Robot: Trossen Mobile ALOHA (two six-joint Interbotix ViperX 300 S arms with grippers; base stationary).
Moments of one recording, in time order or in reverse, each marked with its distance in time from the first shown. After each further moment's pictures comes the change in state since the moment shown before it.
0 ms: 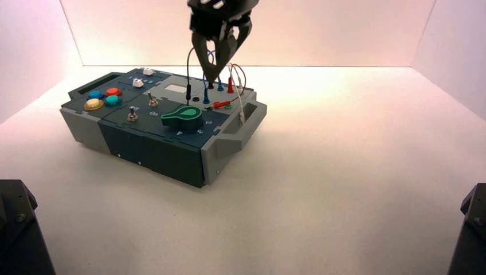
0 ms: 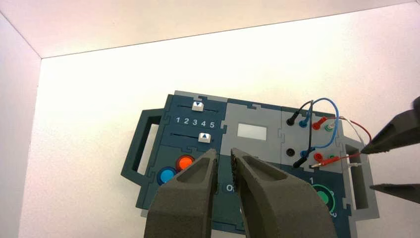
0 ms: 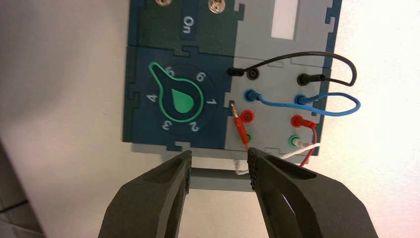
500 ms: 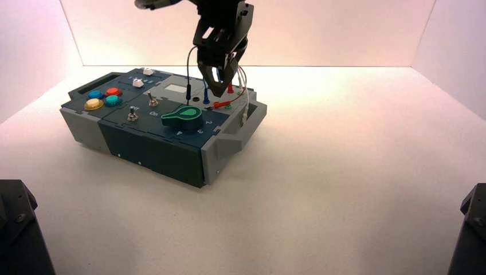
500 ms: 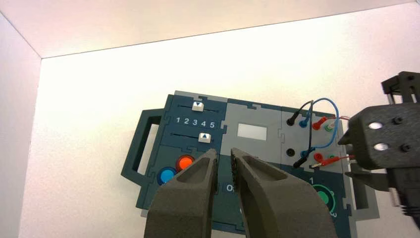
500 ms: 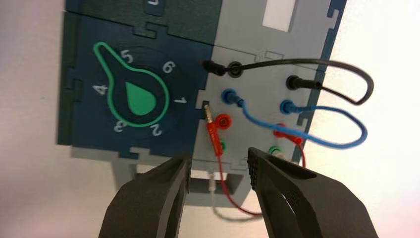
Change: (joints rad) left arm -0.002 -0.002 0.000 0.000 0.000 0.002; right arm -0.002 0.123 -0.051 -0.152 -0.017 -0.002
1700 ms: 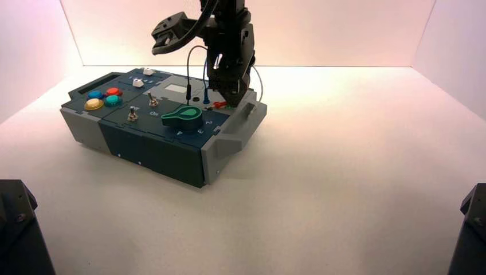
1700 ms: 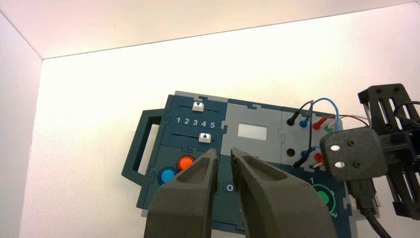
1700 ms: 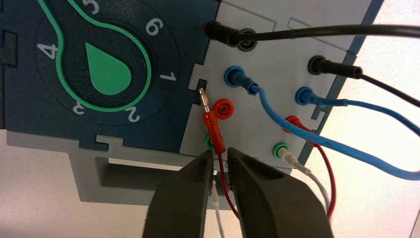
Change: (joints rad) left arm 0.000 -0.006 0.002 0.000 0.000 0.000; right arm -0.002 0.083 -0.002 -0.106 0.028 0.002
